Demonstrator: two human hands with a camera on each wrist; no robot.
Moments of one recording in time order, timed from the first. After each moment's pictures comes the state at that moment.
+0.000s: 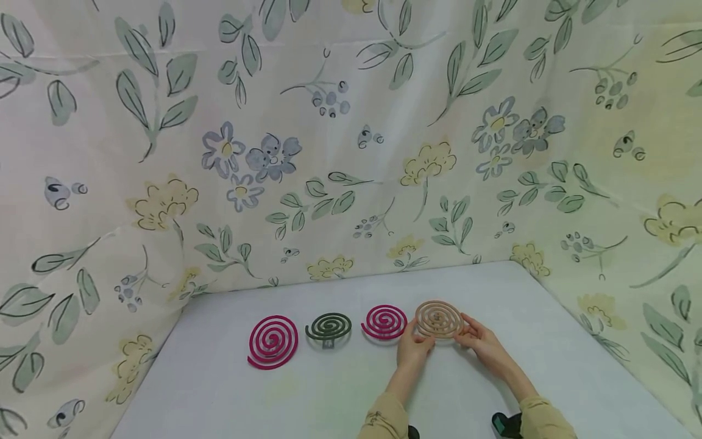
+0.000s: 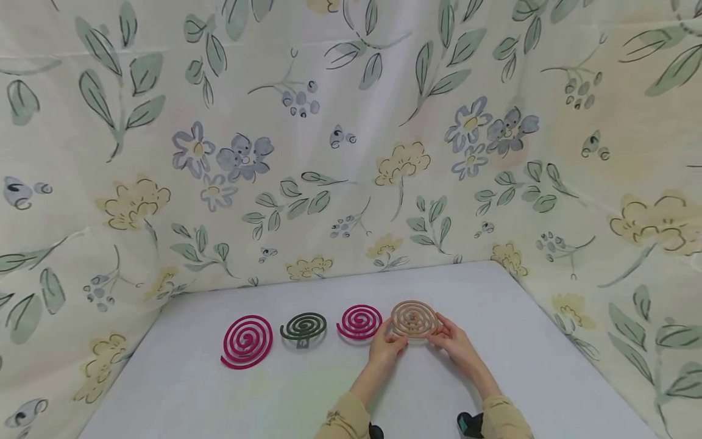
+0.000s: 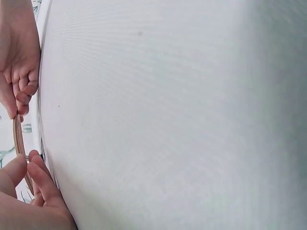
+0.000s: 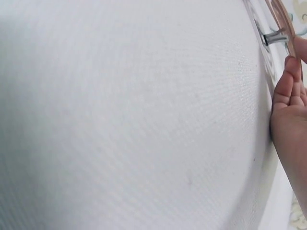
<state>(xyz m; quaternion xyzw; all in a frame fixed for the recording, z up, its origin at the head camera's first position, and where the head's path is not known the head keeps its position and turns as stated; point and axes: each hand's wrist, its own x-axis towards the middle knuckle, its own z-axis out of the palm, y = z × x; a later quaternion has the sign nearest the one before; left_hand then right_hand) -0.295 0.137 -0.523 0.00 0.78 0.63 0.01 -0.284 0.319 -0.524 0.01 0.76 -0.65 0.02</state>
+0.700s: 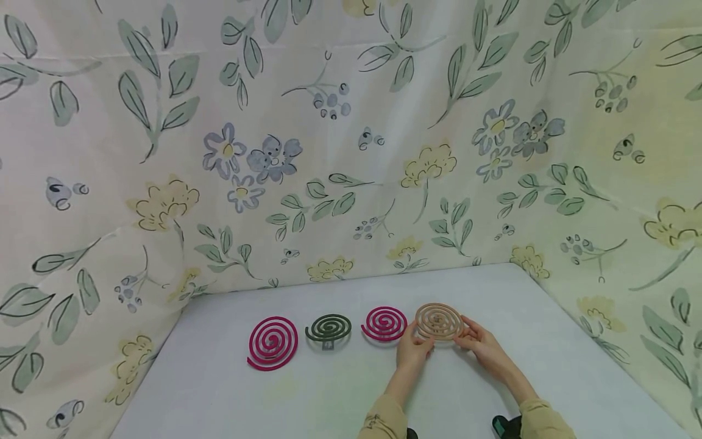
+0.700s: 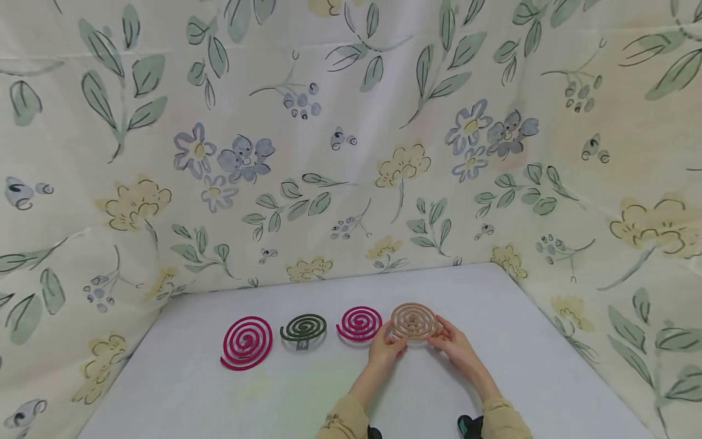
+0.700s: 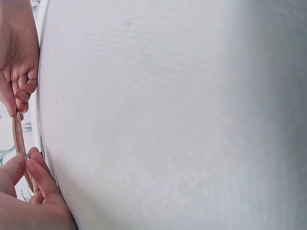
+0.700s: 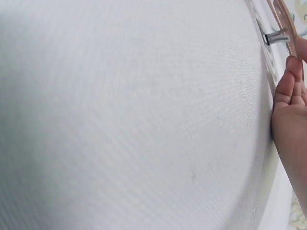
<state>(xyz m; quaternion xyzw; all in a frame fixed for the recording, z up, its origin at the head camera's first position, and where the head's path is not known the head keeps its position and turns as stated) -0.293 0.135 -0.522 0.01 0.75 0.66 0.02 -0.285 0.320 -0.526 0.00 0.76 -0.65 0.01</state>
